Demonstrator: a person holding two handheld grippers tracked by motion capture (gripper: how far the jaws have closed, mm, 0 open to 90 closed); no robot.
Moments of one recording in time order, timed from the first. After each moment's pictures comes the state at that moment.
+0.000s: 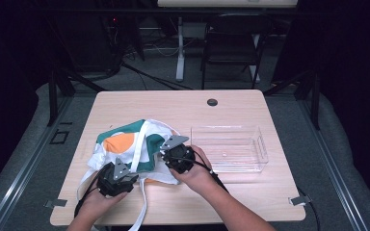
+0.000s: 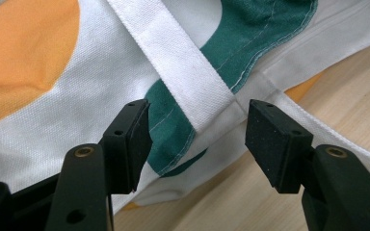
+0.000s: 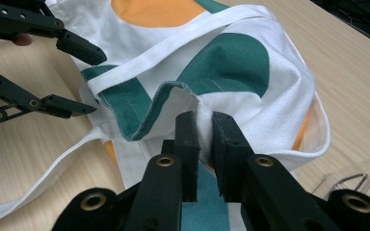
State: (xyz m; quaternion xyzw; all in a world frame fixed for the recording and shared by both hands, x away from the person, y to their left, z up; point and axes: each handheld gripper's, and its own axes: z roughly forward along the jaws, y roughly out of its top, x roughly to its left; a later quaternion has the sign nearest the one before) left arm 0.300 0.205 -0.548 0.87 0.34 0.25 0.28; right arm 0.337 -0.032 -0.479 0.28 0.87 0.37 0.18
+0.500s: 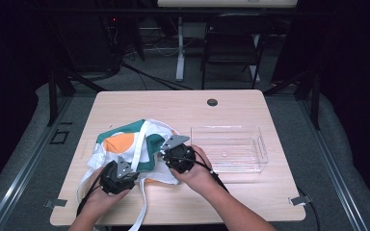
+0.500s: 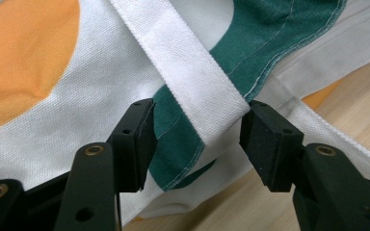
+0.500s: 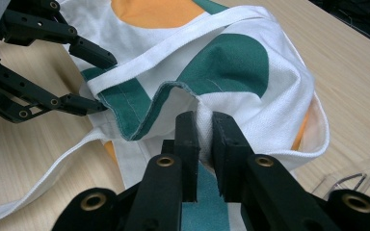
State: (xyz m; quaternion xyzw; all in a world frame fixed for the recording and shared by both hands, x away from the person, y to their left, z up) left arm 0.306 0.200 -0.553 0.86 0.34 0.26 0.27; right arm 0.337 -0.033 -0.479 0.28 0.87 0.37 0.18
